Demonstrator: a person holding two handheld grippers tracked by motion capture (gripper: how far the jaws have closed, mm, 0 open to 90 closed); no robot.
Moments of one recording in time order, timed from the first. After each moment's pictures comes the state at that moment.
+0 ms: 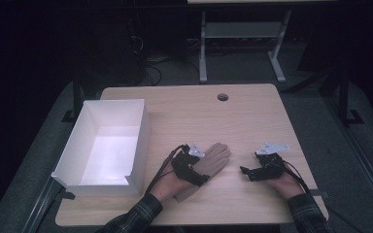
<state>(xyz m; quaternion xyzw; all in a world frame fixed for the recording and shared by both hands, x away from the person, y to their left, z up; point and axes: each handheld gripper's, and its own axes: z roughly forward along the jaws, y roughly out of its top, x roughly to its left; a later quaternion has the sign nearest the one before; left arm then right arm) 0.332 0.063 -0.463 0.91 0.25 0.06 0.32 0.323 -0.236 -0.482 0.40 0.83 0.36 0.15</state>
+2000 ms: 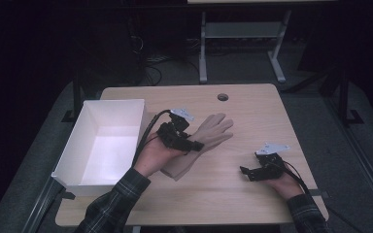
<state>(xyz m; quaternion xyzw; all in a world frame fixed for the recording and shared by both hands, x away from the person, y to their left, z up) 0.354 0.092 -0.324 0.89 0.27 -0.01 0.38 0.322 -0.235 -0.482 0.40 0.83 0.36 0.15</state>
